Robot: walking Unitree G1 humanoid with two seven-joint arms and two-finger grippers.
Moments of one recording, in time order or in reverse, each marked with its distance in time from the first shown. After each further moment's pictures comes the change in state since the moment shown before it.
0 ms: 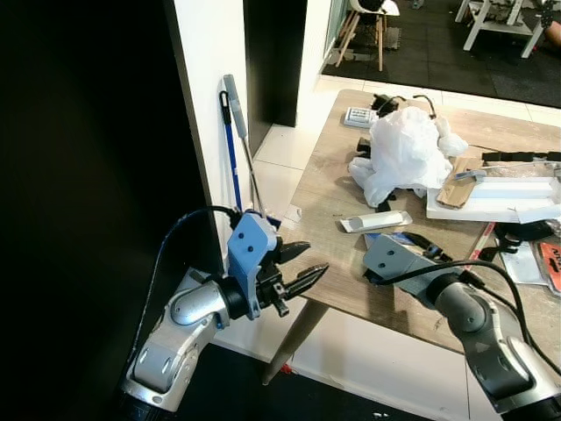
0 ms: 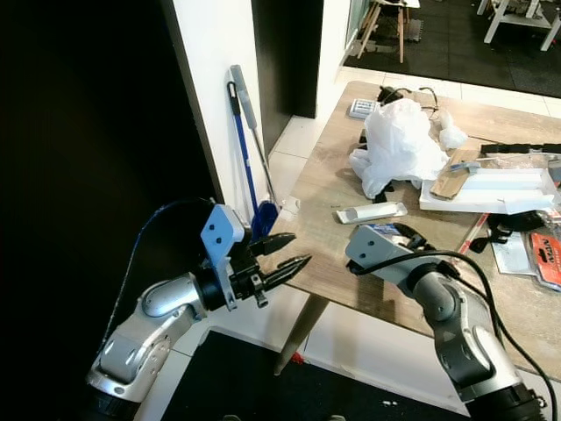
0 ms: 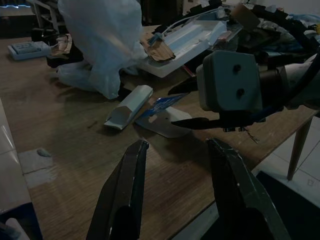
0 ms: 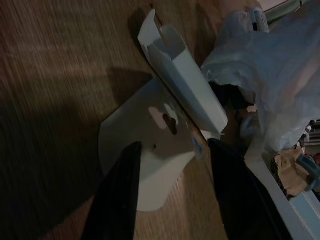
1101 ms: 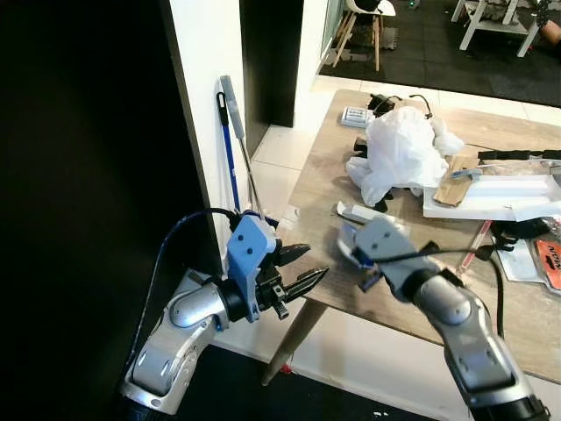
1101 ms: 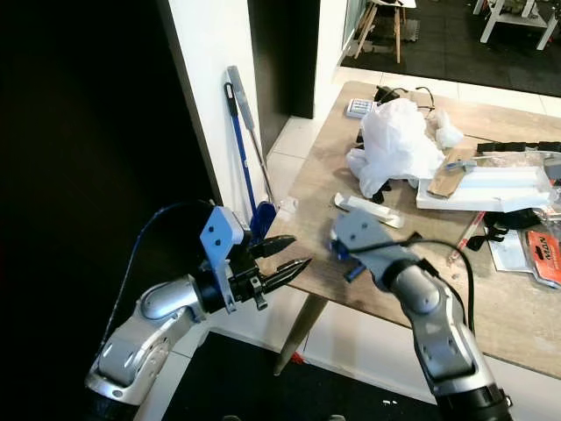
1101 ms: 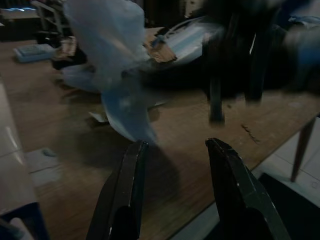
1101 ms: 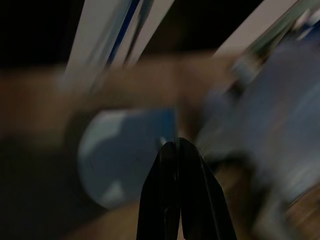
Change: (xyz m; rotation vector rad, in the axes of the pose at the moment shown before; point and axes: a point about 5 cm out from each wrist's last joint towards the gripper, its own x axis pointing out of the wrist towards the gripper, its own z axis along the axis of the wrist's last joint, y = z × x) left arm -0.006 0.004 0.001 0.010 0.000 0.025; right arm 0.004 -0.025 0.054 0.356 -0.244 -0.058
